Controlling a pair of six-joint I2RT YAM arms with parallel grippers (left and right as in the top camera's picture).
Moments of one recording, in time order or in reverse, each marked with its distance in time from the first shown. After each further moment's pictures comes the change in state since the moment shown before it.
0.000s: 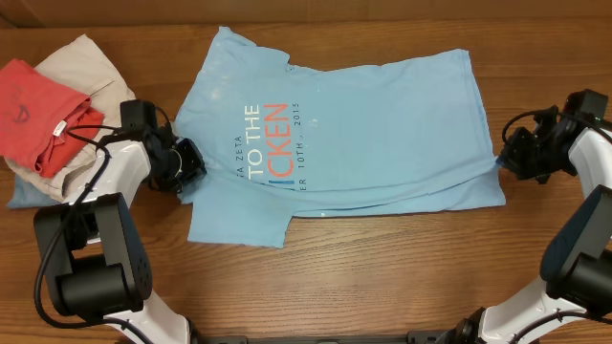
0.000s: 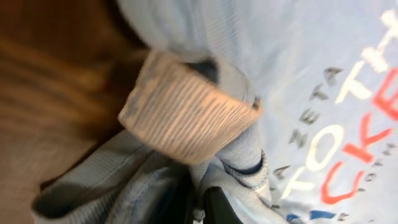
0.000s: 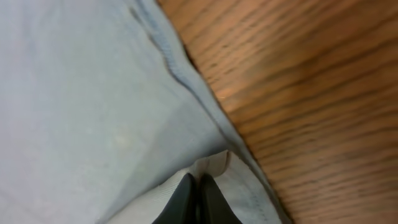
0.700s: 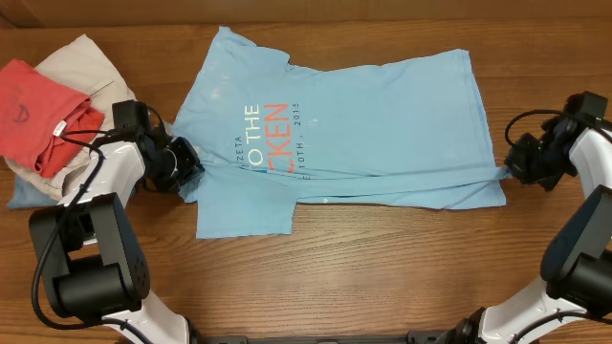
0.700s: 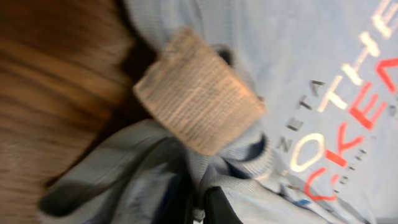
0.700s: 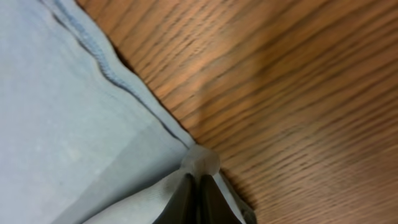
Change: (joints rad) left arm 0.030 0.000 0.000 0.006 0.056 -0.045; right arm -0.003 0.000 0.000 -0.034 0.140 0.074
